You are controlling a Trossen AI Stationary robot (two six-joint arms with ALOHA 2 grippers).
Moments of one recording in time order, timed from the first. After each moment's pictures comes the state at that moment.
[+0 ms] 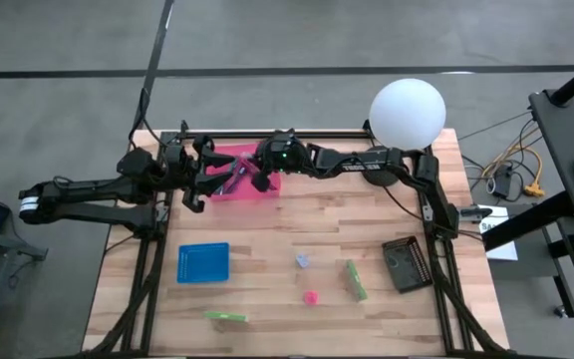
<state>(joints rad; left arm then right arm) 0.17 0.77 0.63 0.58 0.15 -0.20 -0.27 2.12 1.60 0.11 0.08 0.06</state>
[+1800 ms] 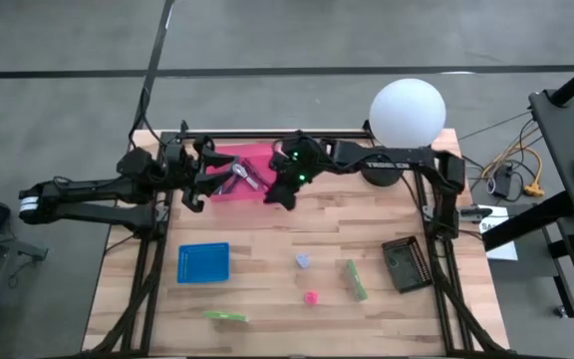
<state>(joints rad) 0.17 0.77 0.63 0.58 0.15 -0.23 -0.22 1.91 1.60 -0.34 -0.52 0.41</state>
